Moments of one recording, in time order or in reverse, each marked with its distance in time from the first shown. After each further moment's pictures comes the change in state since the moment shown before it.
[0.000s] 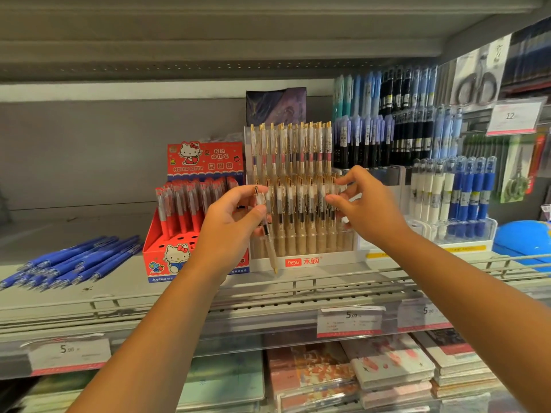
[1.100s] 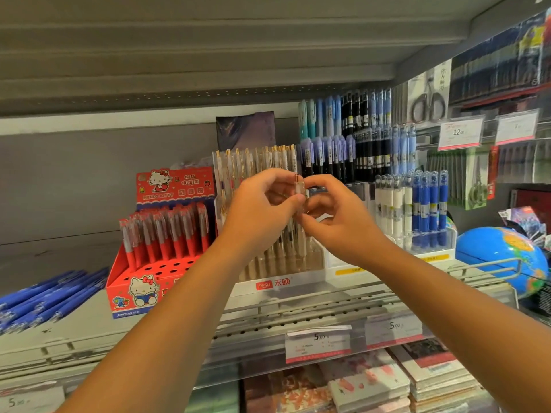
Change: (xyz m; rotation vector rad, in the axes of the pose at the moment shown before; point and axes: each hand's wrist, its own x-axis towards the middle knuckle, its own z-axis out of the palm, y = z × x) left_hand 0.035 0.055 0.082 0.291 -0.120 0.294; right_hand -0.018 -0.027 -0.031 0.333 -0.104 -0.202
